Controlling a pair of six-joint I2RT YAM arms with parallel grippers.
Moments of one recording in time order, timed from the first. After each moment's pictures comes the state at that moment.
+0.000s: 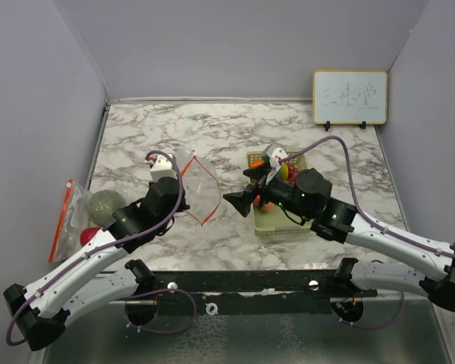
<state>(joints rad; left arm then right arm) -0.81 0.77 0.80 -0.63 -0.55 -0.61 1.00 1.10 0.85 0.16 -0.01 0.13</state>
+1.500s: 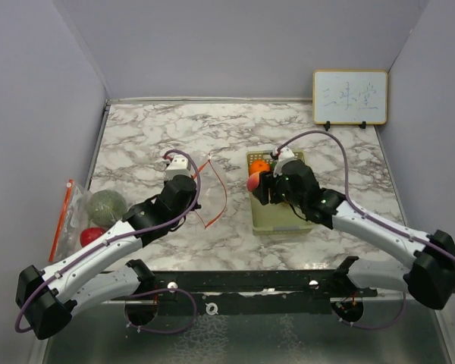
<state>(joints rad) -0.81 0.91 0.73 -0.44 -0.49 -0.59 0.76 1.24 0.77 -0.16 0.17 0.31</state>
